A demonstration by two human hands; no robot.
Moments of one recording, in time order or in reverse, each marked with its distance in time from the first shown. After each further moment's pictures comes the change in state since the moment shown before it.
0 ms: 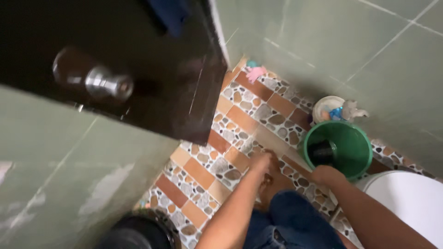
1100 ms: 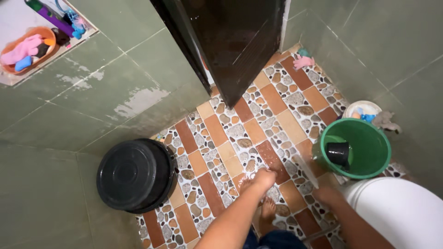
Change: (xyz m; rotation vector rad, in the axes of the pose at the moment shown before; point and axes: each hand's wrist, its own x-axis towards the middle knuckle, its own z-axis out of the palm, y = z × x) left_hand -0.137 -0.135 0.006 0.153 0.265 0.074; right_hand -0.068 0.023 0.077 0.165 -0.022 -0.087
